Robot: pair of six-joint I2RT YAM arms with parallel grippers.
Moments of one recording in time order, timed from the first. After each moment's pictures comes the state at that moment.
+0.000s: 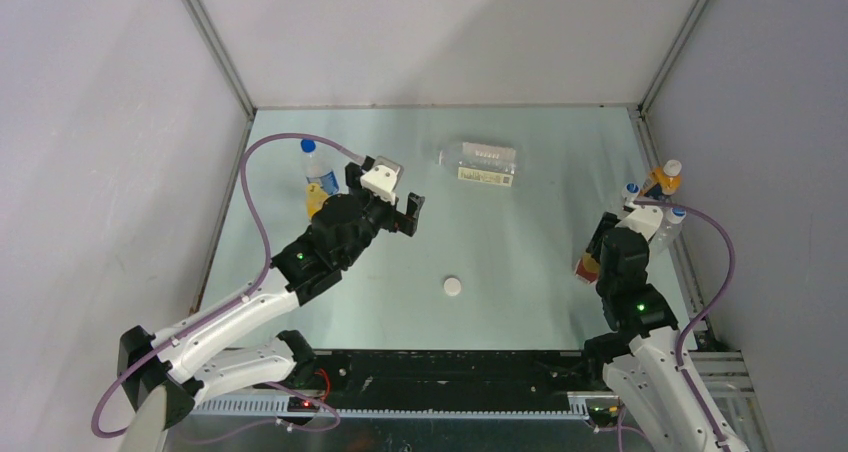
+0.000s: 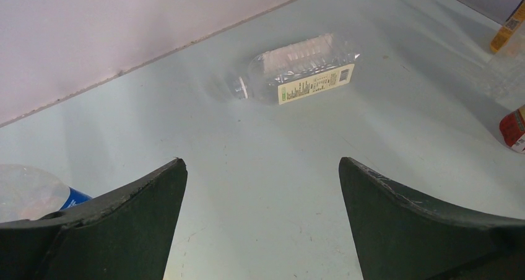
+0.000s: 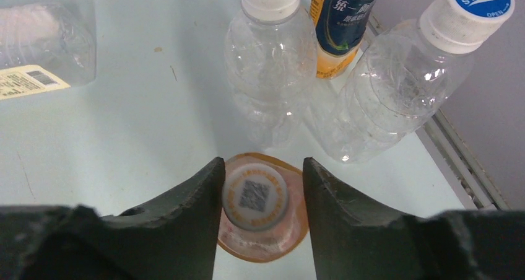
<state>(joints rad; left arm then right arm) -0.82 0.97 0.81 0.03 -0.33 0.03 0.23 0.54 0.45 -0.33 0.59 0.27</state>
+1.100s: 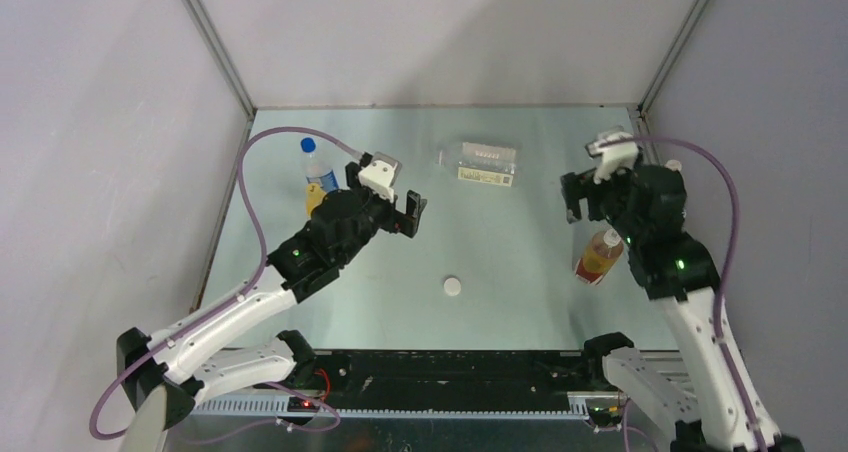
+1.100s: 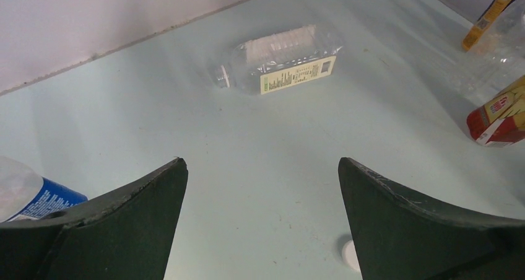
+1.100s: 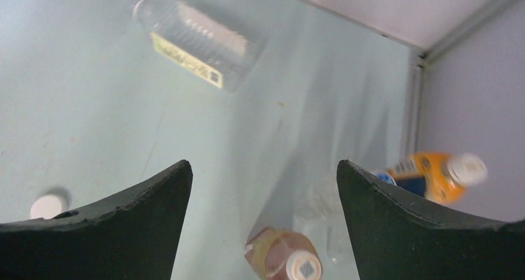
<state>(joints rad) -0.82 0.97 0.83 -0.04 -0.29 -0.04 0.26 0.76 1.04 -0.59 0.08 -0.16</state>
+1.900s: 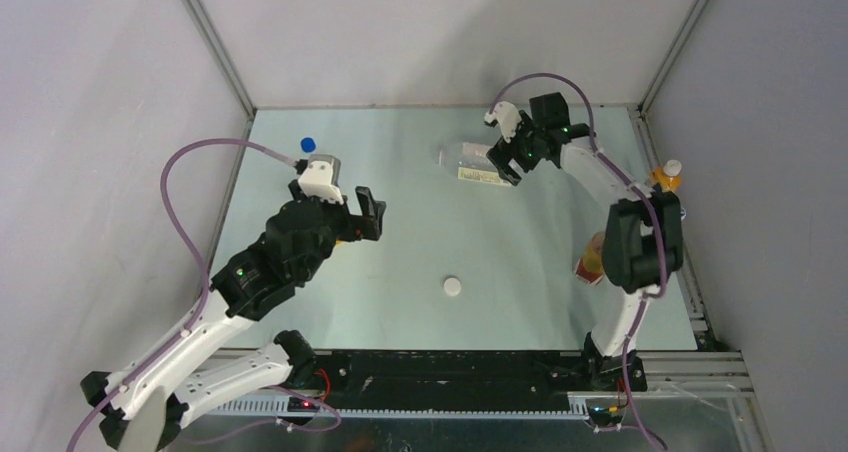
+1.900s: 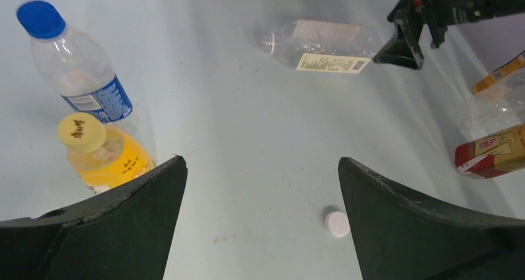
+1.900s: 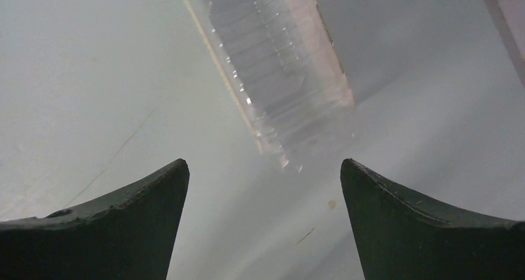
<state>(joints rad) -0.81 0.77 0.98 -0.50 -0.48 -0.33 0.25 1.83 1.49 -0.52 -0.31 -0.60</state>
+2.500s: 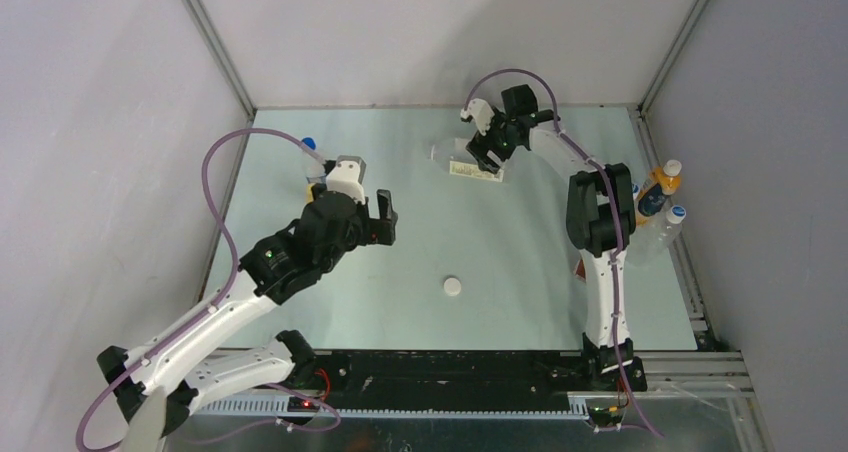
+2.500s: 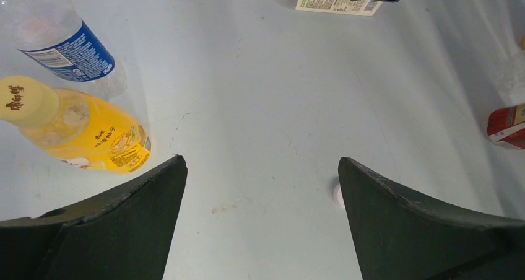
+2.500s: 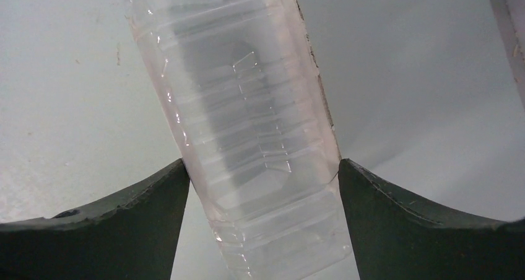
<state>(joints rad) -0.81 0.91 0.98 -0.57 -0.46 -0.42 0.29 2.26 1.91 -0.57 -0.36 -0.69</state>
